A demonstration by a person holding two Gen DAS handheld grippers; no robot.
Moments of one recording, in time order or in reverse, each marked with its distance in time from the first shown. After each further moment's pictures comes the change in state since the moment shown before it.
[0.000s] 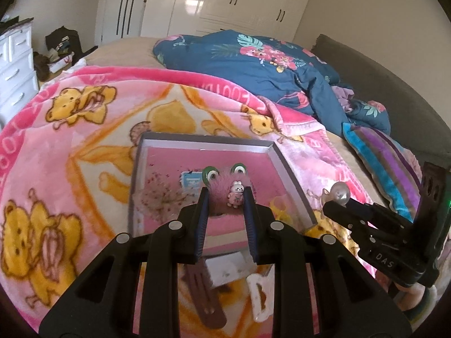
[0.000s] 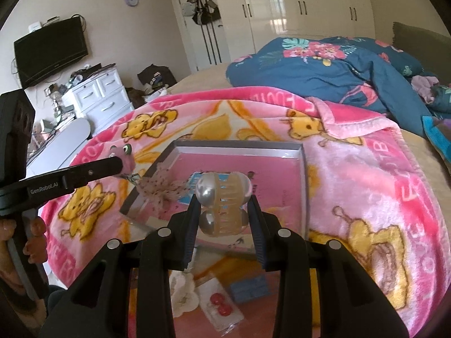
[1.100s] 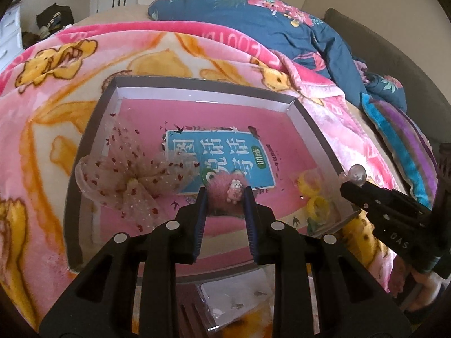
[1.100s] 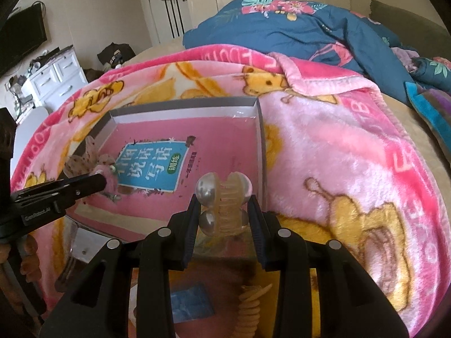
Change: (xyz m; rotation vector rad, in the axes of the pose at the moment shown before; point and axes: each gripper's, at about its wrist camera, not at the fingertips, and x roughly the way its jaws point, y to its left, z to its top) left arm 0.107 0.012 -0.034 -0.008 0.149 0.009; right arm 0.076 -0.050 -0.030 0.056 0.146 -0.171
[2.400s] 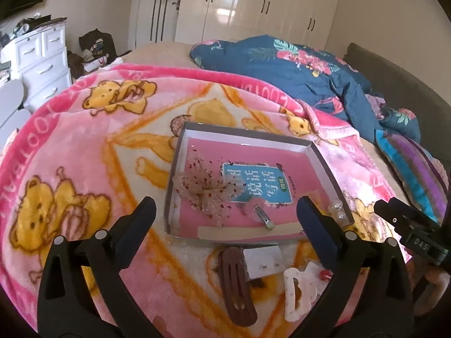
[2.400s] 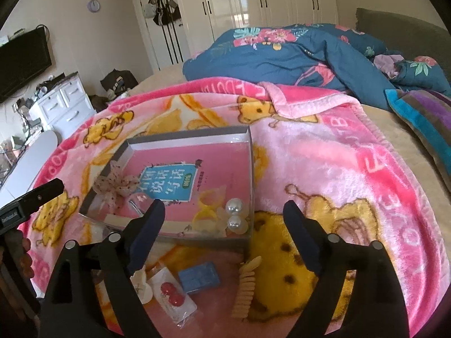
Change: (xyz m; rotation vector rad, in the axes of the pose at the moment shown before) left arm -0.116 0.010 -0.015 -0.057 -0.212 0.168; right arm -0.083 -0.007 -0.008 0.061 -0.134 0.025
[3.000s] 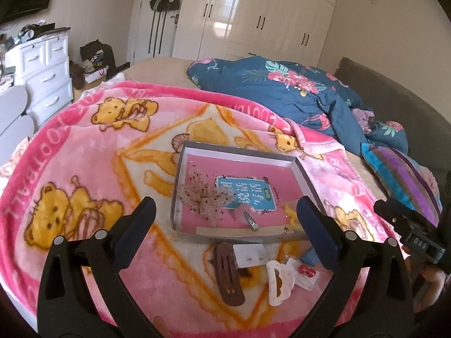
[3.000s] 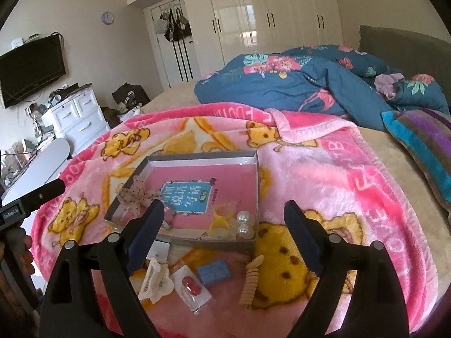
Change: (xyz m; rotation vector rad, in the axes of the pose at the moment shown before) left arm -0.059 -0.004 0.002 0.000 -0.073 -0.028; right arm -0.060 0.012 0.008 -0.032 -0.092 0.032
